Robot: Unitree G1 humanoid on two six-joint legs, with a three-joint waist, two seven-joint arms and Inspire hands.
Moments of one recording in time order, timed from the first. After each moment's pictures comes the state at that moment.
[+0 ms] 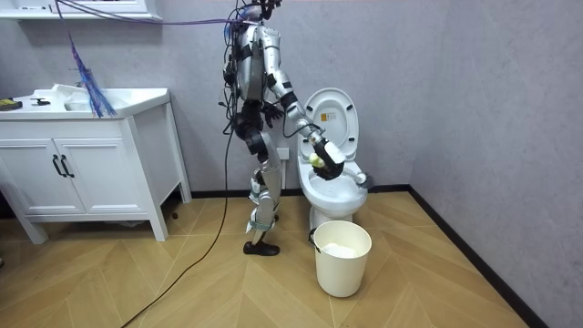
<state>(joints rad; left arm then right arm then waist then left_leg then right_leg) 0.52 0.38 0.06 0.49 0.40 -0.01 0.40 0.25 -0.55 -0.17 0.86 -0.34 0.02 -0.19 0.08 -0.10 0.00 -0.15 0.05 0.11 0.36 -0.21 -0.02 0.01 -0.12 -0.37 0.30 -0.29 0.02</state>
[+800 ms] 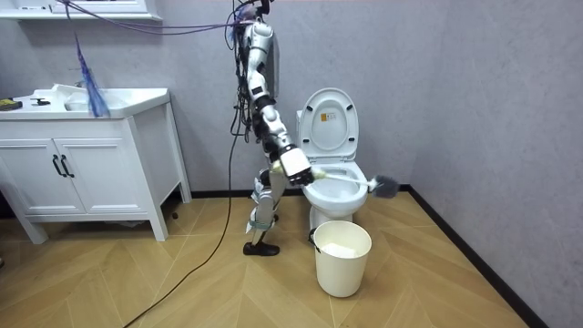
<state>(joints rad) 0.40 0.22 0.27 0.90 0.35 0.02 0.27 0.33 -0.33 -0.31 0.92 -0.20 0.01 -0.28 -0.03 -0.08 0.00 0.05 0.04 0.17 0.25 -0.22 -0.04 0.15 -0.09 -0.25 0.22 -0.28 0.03</state>
